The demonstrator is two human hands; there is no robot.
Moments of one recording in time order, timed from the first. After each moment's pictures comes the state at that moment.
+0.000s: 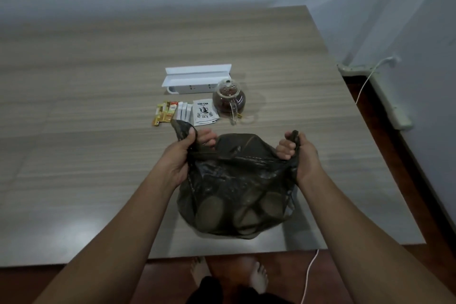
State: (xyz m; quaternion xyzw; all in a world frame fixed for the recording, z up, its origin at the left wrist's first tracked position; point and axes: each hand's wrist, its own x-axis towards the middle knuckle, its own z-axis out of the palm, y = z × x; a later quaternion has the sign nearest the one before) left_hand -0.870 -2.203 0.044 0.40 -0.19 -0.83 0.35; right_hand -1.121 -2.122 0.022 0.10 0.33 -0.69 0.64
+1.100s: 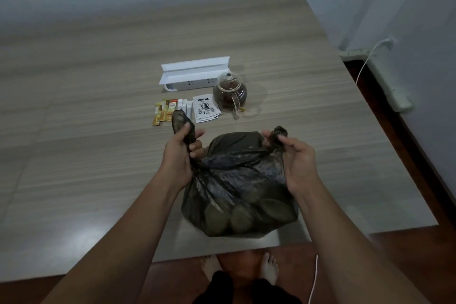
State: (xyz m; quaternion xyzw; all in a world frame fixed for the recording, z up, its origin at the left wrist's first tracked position) left_hand -0.853 -2.214 0.037 0.45 -0.21 -0.80 0.36; right_hand -1.067 -2.101 0.029 -0.02 0.35 -0.67 0.66
